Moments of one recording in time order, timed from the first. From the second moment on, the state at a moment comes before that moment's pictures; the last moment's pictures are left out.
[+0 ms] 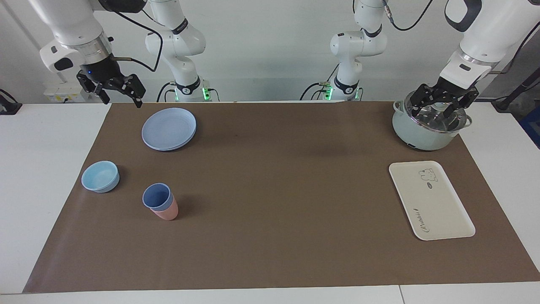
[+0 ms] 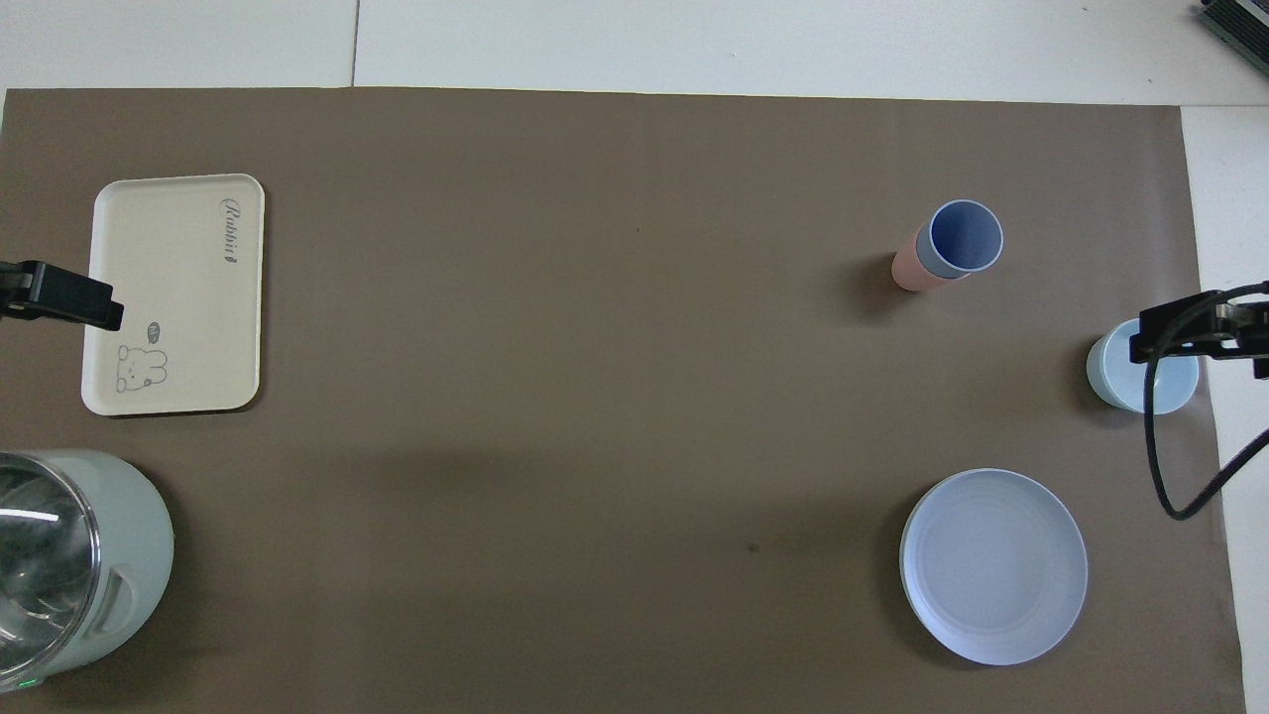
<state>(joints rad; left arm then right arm) -0.01 0.03 0.00 -1.52 0.00 1.53 0.13 0.06 -0.05 -0.08 -1.57 -0.03 1.47 0.13</state>
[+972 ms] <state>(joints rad) -0.01 0.03 0.00 -1.52 0.00 1.53 0.13 -0.15 -0.08 -0.10 -1.80 0.18 1.86 -0.70</state>
